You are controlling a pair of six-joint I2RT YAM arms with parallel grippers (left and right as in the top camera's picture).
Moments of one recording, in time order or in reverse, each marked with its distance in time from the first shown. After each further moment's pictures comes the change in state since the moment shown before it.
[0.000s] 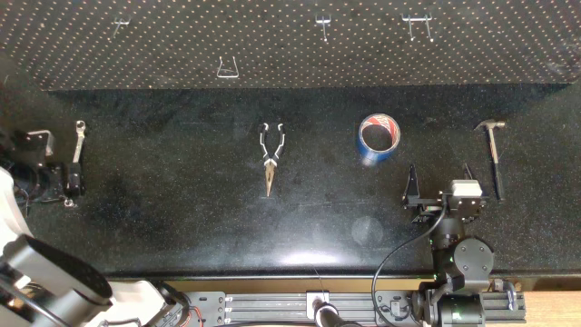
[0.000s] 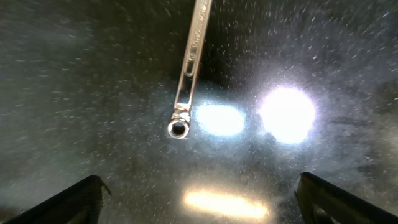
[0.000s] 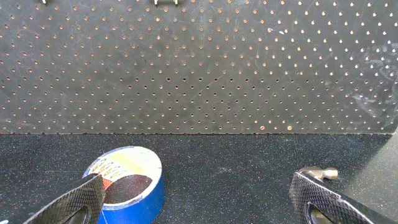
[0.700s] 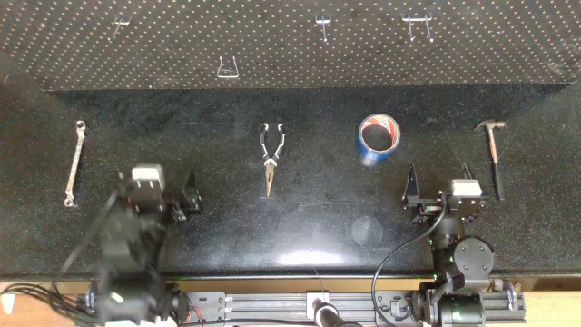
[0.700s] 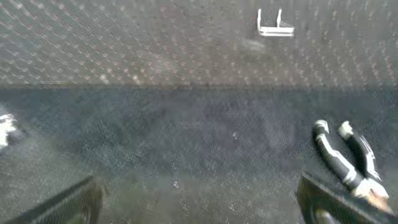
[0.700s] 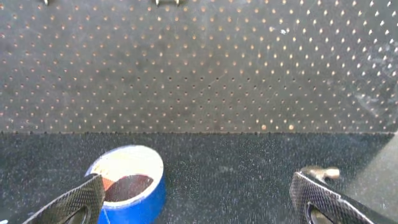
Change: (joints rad) left arm -0.706 -1.192 -0.991 0.767 0.107 -0.613; right arm 0.000 0.003 0.003 0.000 -0.003 0.003
